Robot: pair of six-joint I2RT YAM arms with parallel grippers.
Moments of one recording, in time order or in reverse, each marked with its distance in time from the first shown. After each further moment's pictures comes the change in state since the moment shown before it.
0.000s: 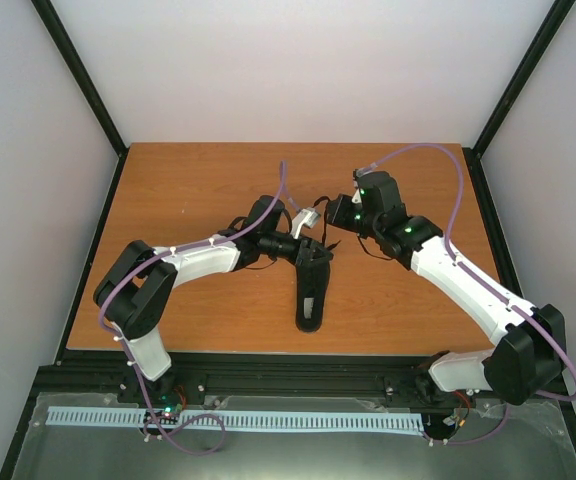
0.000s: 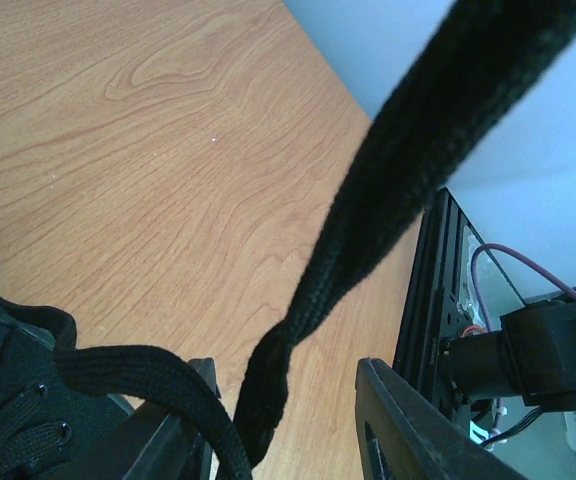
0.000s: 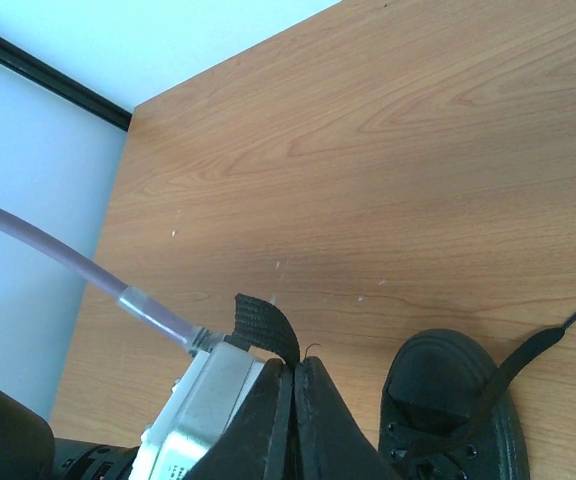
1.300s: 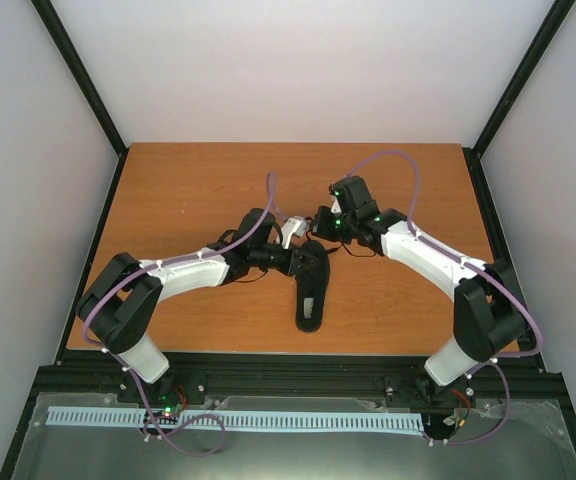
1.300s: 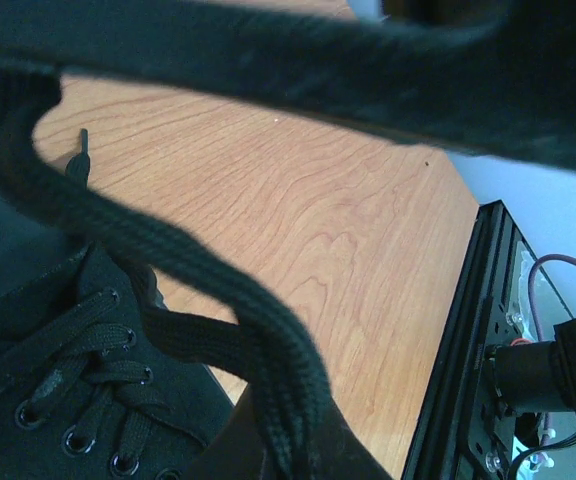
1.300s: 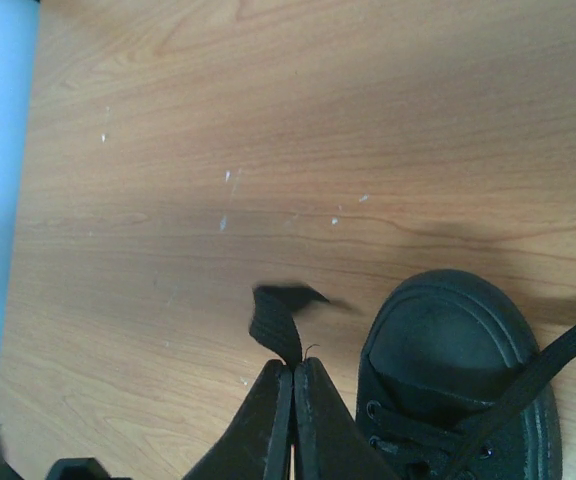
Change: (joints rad) left arm -0.014 -0.111 -0.145 0.023 -0.152 -0.029; right arm 0.000 0.239 0.024 0.013 -0.135 -0.010
